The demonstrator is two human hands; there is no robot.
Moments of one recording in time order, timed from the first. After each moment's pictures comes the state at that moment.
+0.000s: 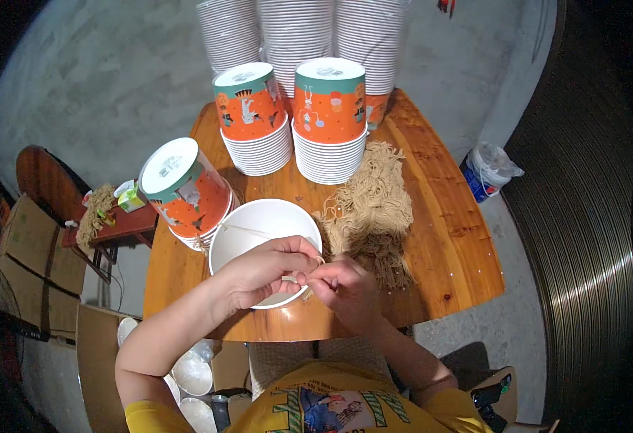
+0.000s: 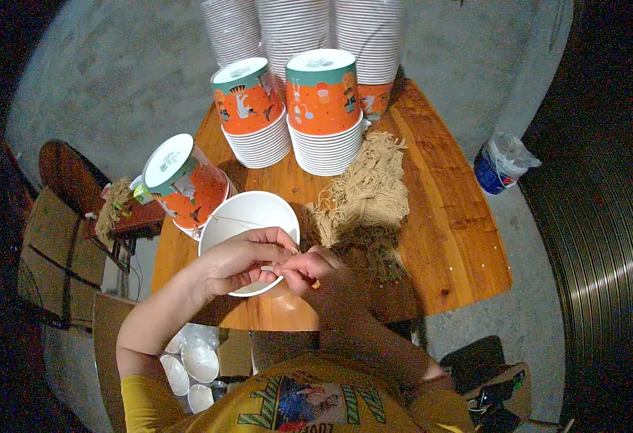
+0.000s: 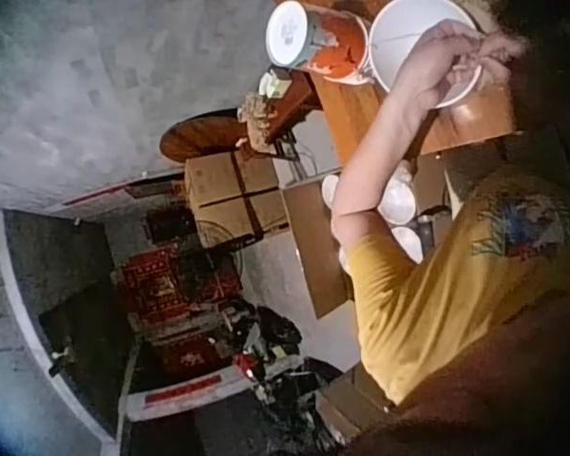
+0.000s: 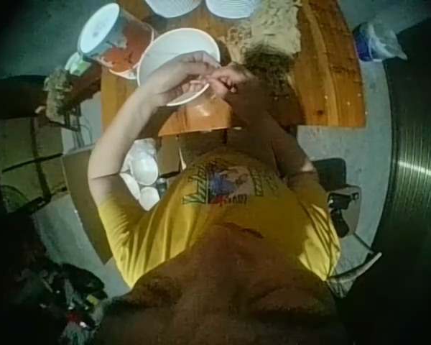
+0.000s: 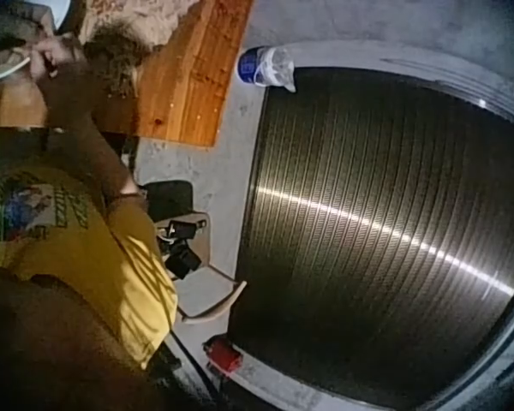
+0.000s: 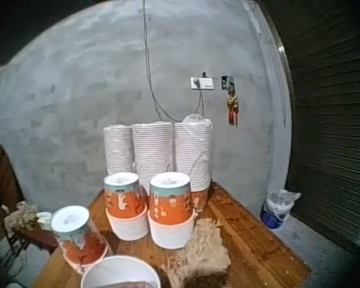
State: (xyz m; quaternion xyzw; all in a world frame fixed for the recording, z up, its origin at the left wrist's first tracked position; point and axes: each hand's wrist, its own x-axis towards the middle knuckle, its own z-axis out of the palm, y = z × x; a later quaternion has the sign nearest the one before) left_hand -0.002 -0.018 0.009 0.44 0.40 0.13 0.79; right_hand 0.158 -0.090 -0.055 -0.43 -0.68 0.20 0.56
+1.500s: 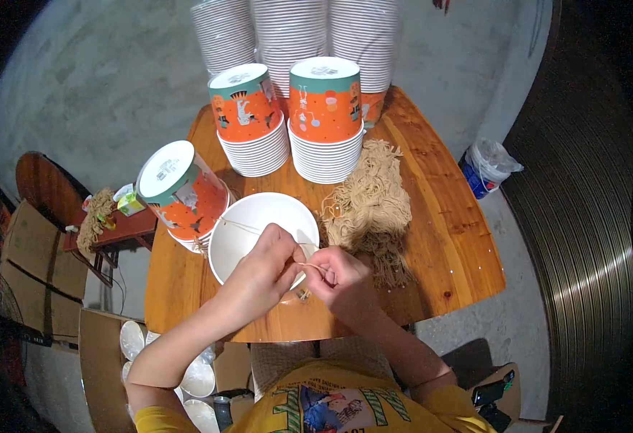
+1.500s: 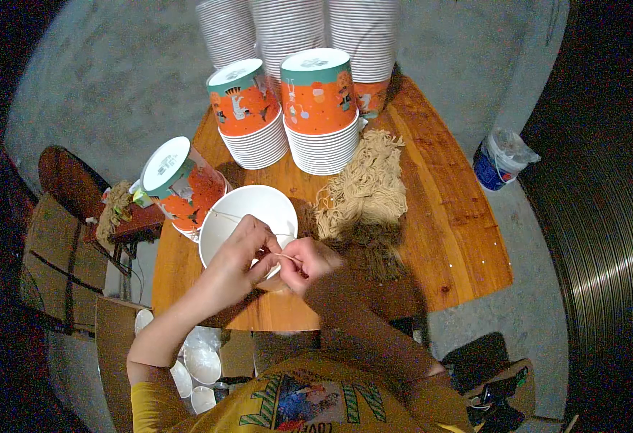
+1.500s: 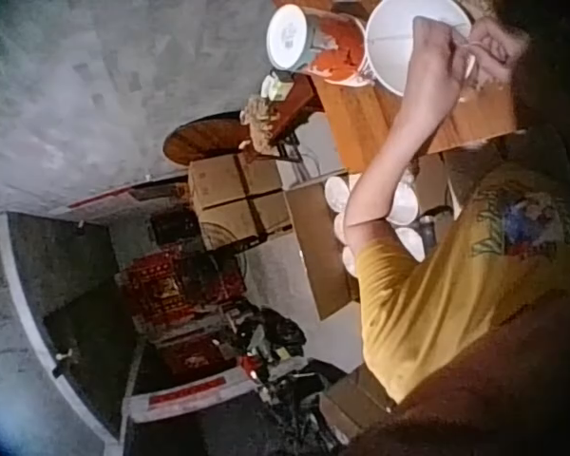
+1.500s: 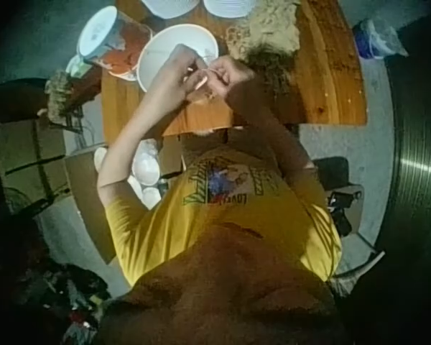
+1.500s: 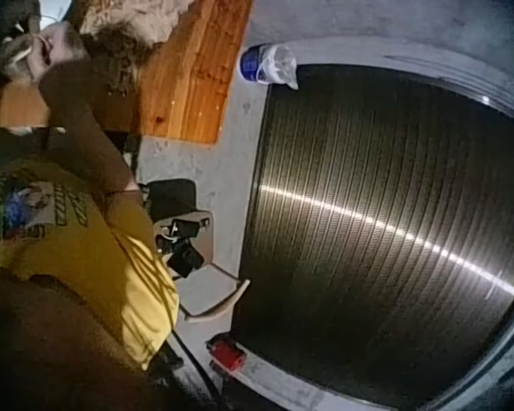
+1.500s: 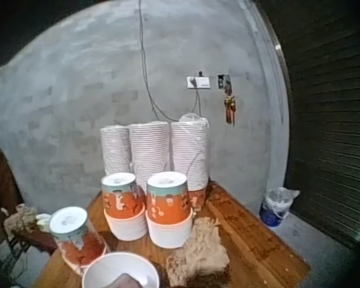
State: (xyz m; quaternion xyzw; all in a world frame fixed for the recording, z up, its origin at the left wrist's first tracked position) left_hand -0.009 -0.040 0.007 0.87 0.32 0.26 0.25; right_hand 0.151 -0.081 -0.049 -0.47 -0.65 0.18 0.57
